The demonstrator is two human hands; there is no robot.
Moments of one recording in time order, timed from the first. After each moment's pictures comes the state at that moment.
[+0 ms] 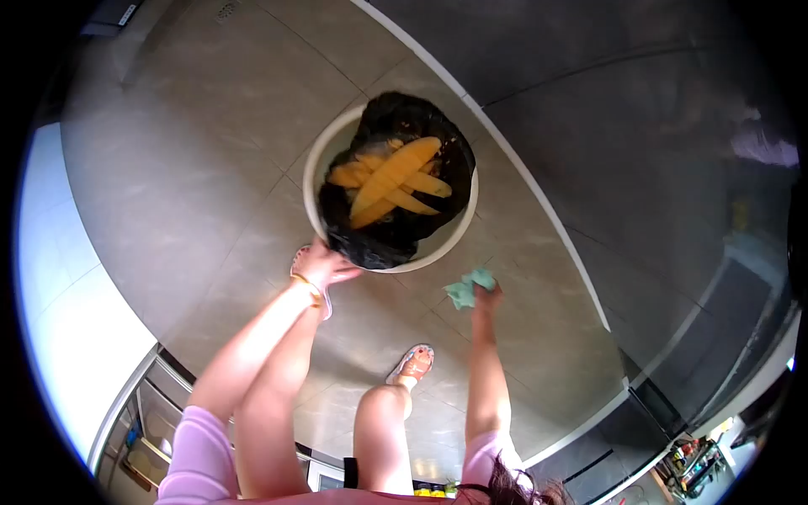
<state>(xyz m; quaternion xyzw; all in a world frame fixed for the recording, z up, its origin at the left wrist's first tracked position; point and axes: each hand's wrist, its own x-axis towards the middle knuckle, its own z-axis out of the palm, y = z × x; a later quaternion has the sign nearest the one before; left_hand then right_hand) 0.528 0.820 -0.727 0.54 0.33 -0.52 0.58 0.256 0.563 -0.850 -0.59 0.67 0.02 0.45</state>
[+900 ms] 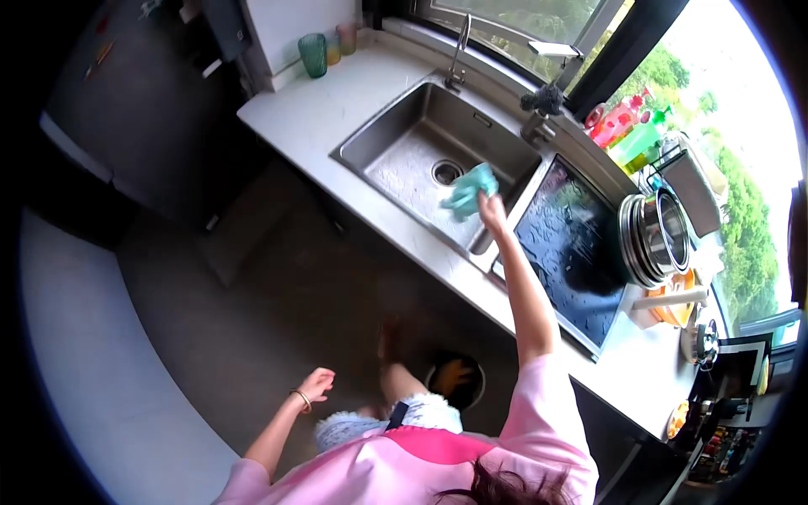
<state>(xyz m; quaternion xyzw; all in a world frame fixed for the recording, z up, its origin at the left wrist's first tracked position) 0.877 1.003 -0.312 0.70 0.11 -0.58 0.41 1.013 0.454 -0.269 -0.87 0.22 -0.24 0.37</state>
